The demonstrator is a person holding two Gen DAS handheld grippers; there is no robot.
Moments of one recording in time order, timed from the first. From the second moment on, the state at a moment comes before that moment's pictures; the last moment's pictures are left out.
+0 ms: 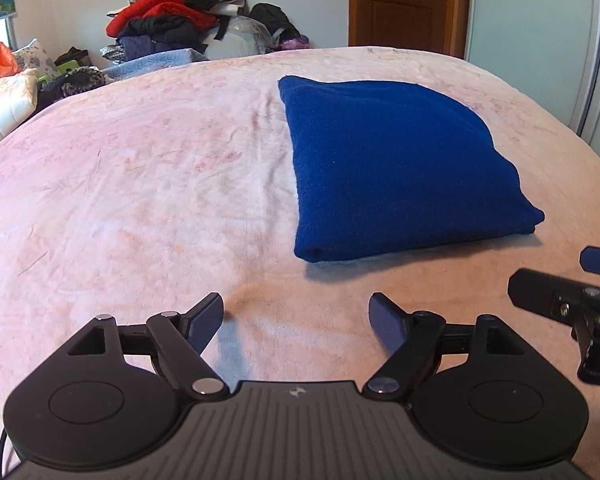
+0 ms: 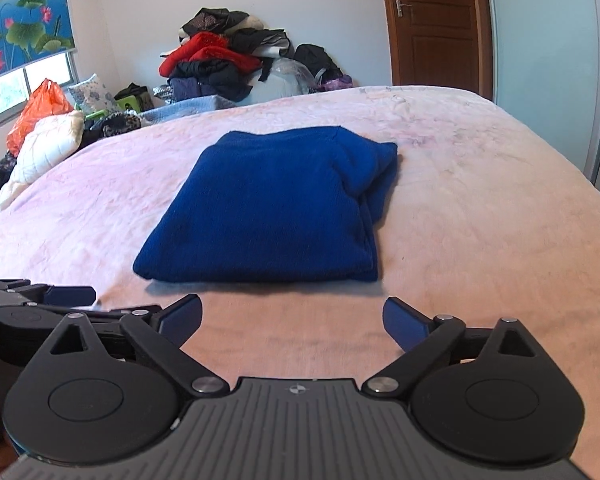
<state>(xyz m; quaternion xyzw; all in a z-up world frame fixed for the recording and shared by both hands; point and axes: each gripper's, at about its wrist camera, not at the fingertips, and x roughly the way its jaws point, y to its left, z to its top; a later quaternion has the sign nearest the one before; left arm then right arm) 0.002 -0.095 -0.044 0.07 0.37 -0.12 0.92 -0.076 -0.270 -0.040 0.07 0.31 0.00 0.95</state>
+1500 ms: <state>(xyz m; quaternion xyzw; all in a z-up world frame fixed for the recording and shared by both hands) -0.010 -0.086 -0.068 0.05 0.32 -0.11 0.94 -0.076 -0.274 -0.078 0.01 0.33 -0.05 0.94</state>
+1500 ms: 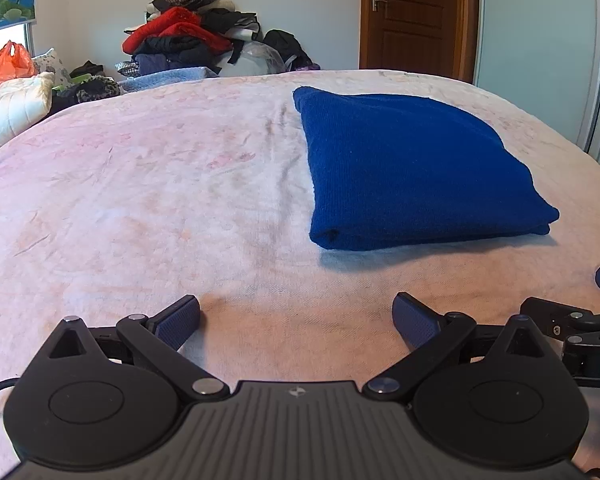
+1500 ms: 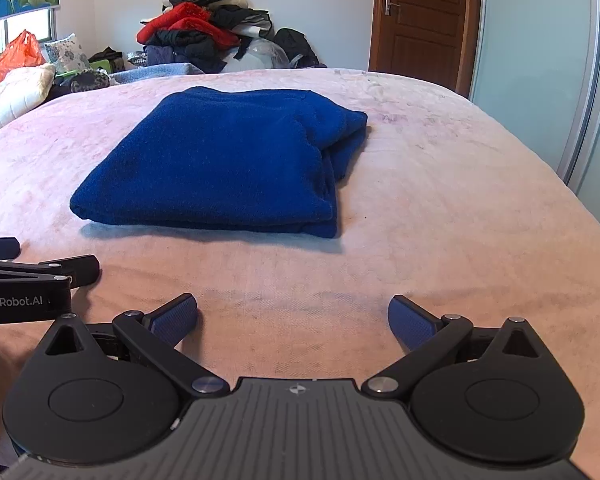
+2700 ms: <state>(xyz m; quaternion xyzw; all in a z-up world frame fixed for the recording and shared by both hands) -0.014 -0.084 -0.044 0.07 0.36 -0.12 0.92 -0.081 -0.270 -0.048 0.03 0.33 -0.05 0.94</state>
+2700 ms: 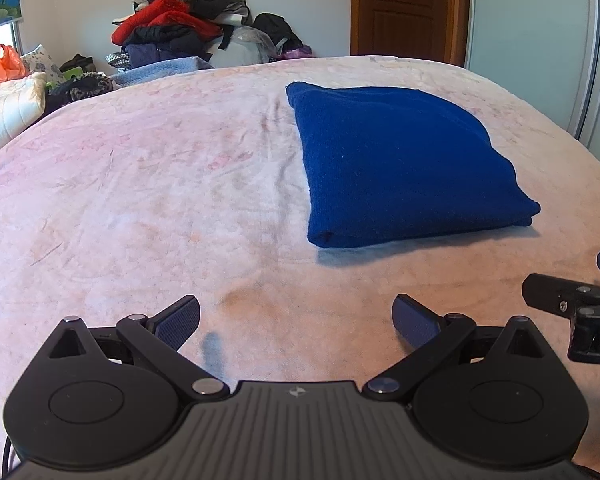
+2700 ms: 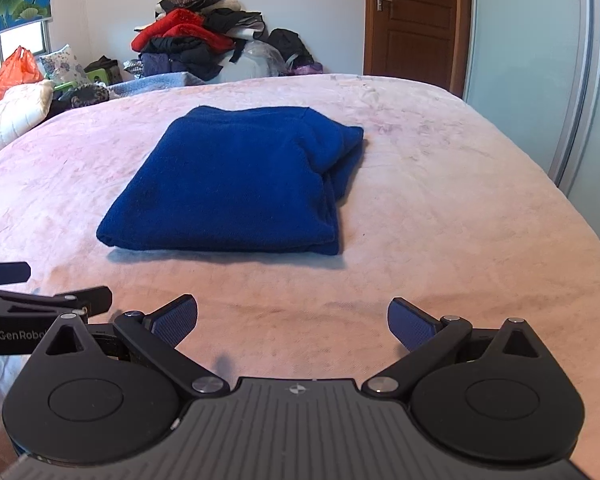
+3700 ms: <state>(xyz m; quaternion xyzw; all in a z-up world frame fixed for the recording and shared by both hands) -0.011 -0.082 -0.040 0.06 0.36 -0.10 0.92 -0.084 -0.266 -0.046 0.03 0.33 -0.05 0.94</state>
